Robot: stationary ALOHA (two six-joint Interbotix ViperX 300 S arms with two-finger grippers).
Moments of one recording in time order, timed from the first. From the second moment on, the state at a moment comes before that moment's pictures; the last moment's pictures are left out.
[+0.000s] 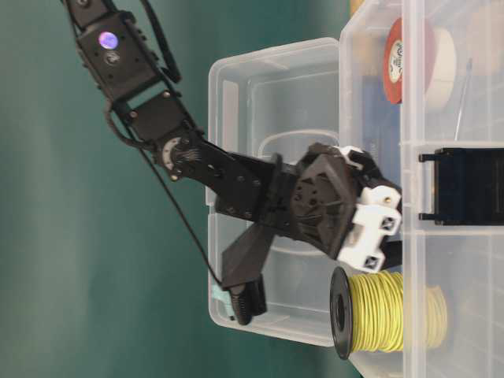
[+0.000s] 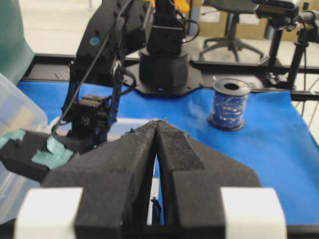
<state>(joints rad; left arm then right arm) 0.02 -0.96 1.19 -0.03 -0.31 0.00 -0.20 0.43 0.07 -0.02 0.73 0.40</state>
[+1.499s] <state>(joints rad) 0.04 -0.97 1.19 -0.03 -0.29 0.00 0.18 0.37 -0.02 -0.10 0.86 0.50</state>
